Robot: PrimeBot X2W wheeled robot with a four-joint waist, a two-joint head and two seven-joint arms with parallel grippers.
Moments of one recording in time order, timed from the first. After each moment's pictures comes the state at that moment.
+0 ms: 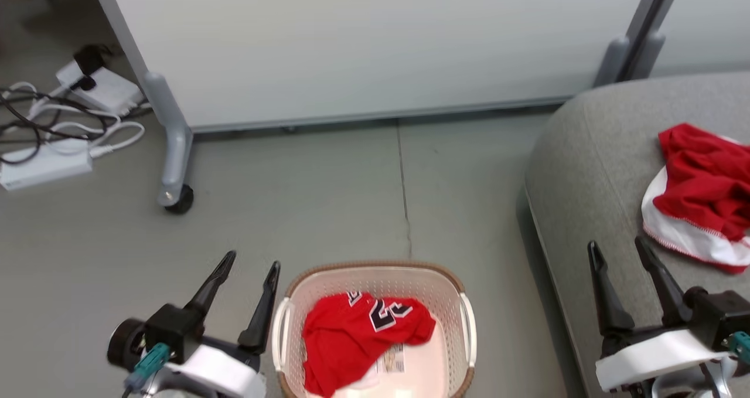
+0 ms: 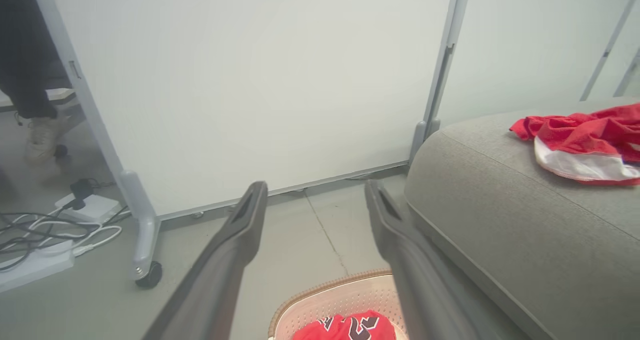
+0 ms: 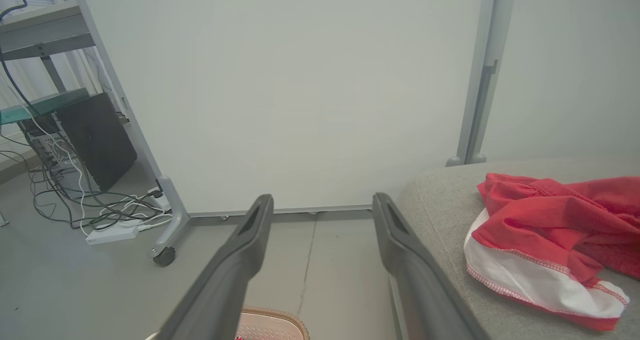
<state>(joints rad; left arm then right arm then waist) -0.08 0.21 -0.29 0.24 -0.30 -0.06 -0.26 0.01 -0.05 0.00 0.03 0.19 0.13 -0.11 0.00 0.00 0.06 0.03</state>
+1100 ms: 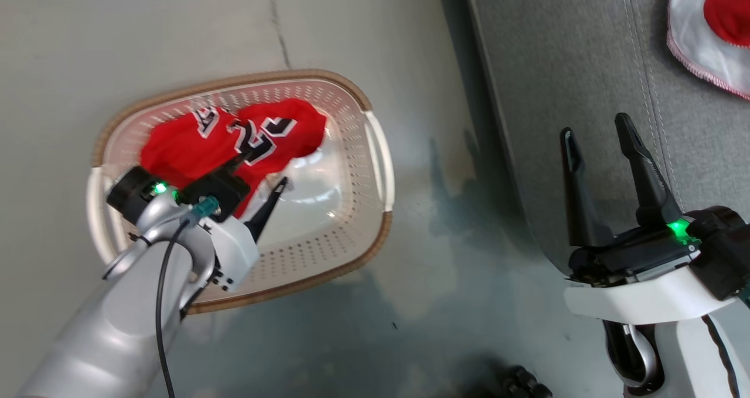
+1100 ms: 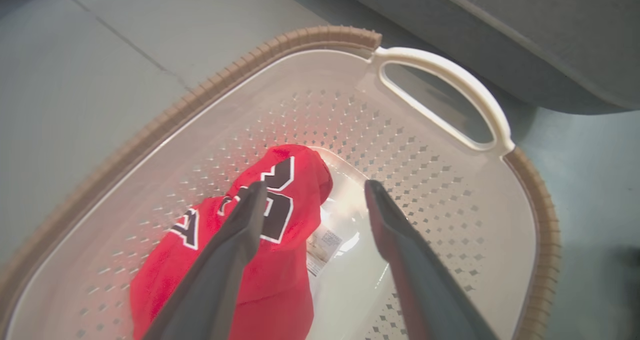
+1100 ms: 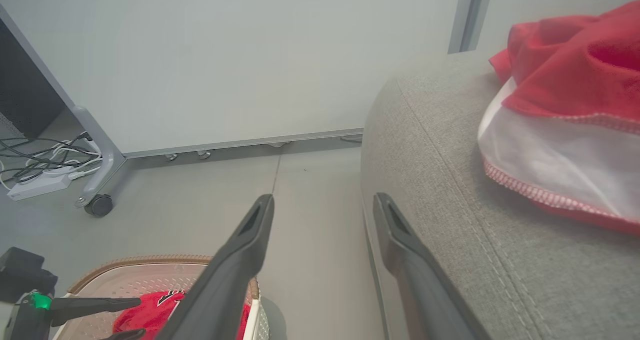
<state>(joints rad) -0.72 0.29 -0.72 0.78 -0.25 -0.13 -0.23 -0.23 -0.05 0.14 -0.10 0.23 0.13 -0.25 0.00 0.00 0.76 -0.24</state>
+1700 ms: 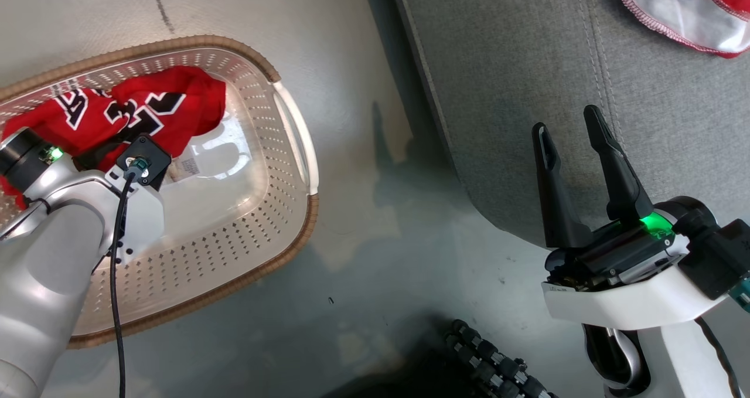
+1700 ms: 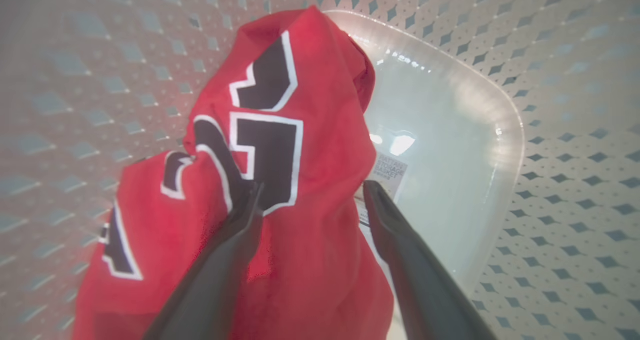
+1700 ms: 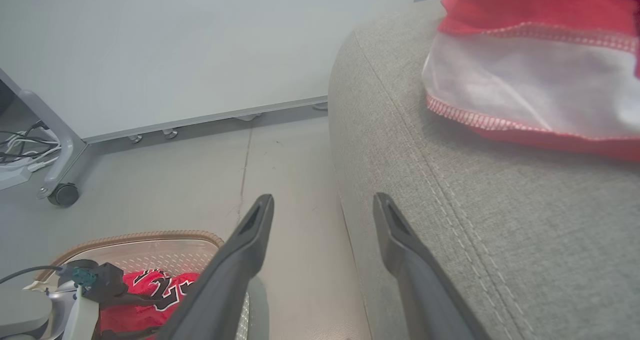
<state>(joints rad) -0.94 0.41 -0.91 1.07 -0.17 -0.10 -0.12 -0.26 -0.05 0.23 -0.13 0.34 0.13 -0.26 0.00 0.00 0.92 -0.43</state>
